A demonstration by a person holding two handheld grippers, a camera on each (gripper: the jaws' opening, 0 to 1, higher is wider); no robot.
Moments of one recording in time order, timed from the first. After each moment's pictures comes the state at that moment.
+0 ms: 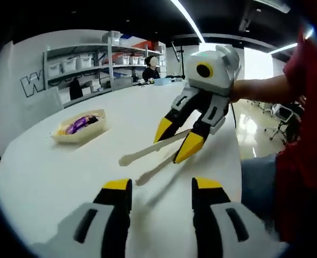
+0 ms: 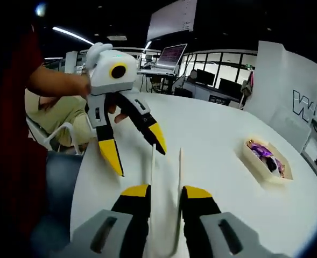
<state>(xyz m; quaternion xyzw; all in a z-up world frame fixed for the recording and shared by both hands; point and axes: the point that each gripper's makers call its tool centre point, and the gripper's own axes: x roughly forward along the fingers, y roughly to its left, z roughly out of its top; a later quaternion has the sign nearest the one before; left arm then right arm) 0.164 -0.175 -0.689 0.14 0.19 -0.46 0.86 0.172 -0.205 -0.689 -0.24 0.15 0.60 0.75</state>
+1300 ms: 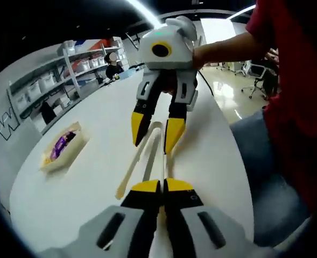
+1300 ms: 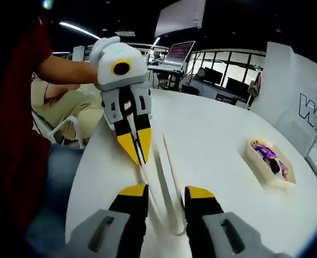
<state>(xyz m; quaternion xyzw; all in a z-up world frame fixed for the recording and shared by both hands) 0.162 -0.175 -0.699 0.27 0.17 -0.54 0.78 0.179 -0.215 -0.693 -0.25 0.16 0.61 0.73</state>
